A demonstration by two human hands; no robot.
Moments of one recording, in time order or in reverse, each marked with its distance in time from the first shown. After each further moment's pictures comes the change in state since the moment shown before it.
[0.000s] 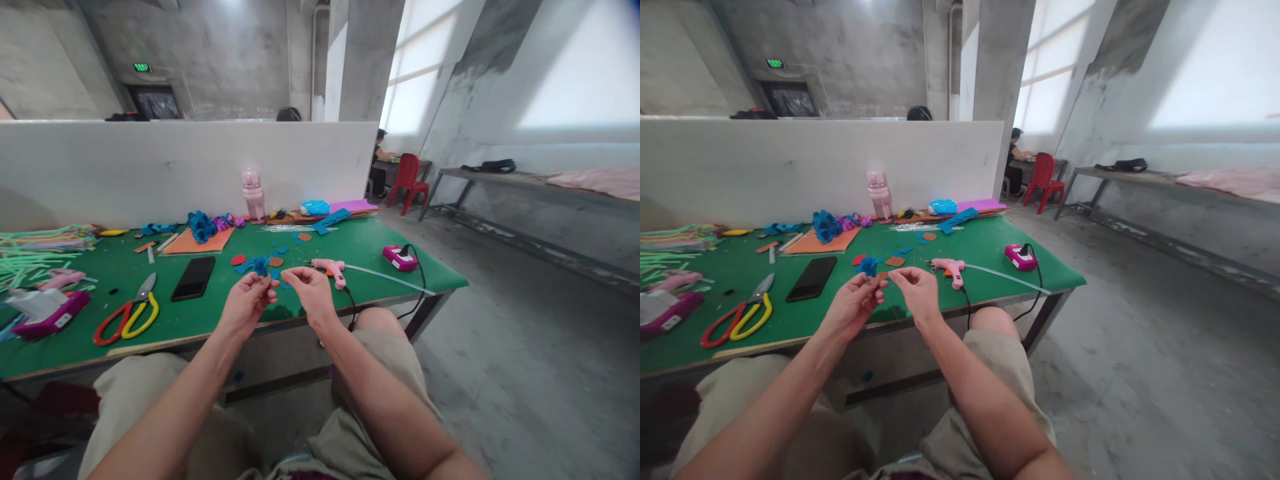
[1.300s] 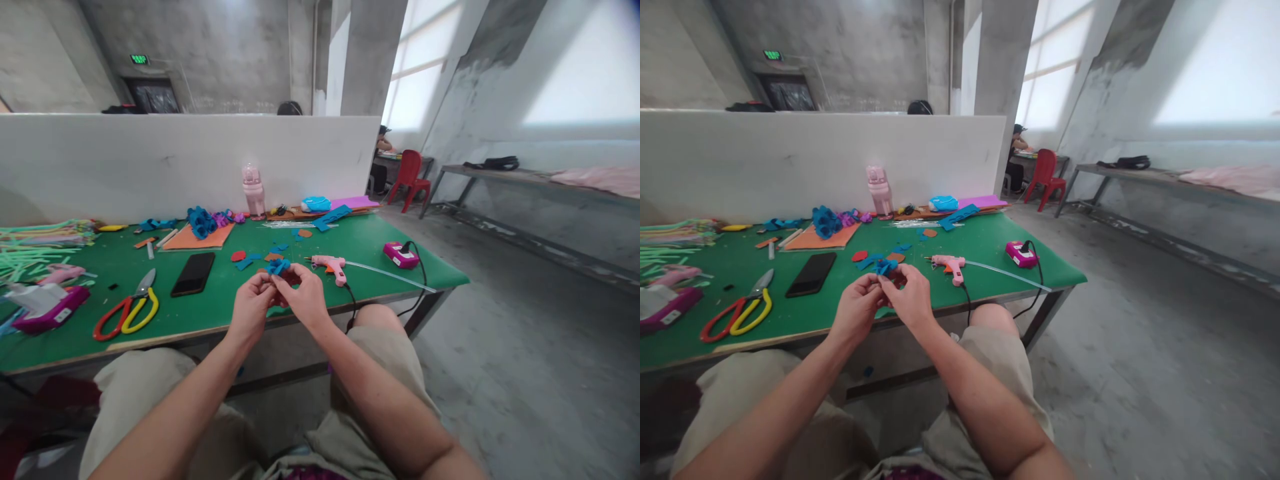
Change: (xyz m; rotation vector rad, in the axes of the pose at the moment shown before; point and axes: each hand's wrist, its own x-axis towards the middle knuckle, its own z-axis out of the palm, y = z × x) left_hand -0.008 -0.018 0.013 0.156 0.015 0.129; right_hand -0.011 -0.004 0.003 -0.533 -0.048 -0.273
